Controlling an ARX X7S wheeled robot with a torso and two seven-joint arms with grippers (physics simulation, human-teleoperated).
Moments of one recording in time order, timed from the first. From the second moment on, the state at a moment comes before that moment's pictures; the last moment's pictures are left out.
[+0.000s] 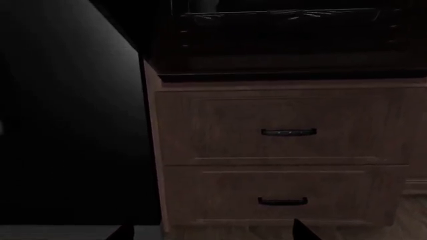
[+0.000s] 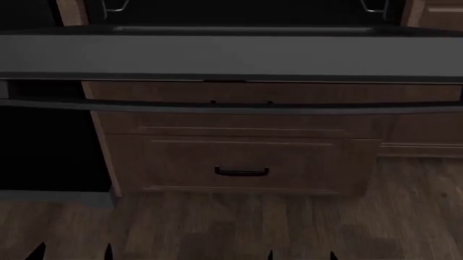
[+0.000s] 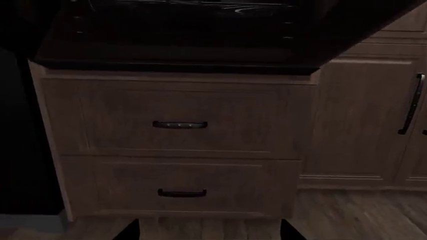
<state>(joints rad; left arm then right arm) -0.02 -0.20 0.24 -0.01 -0.17 0.05 -0.26 0.03 0.20 -0.25 0.02 0.18 -0.02 0.24</state>
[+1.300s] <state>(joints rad) -0.02 -0.22 0.27 -0.01 -0.19 0.07 -0.29 0.04 0.22 -0.27 0.03 0.20 -0.02 0.28</state>
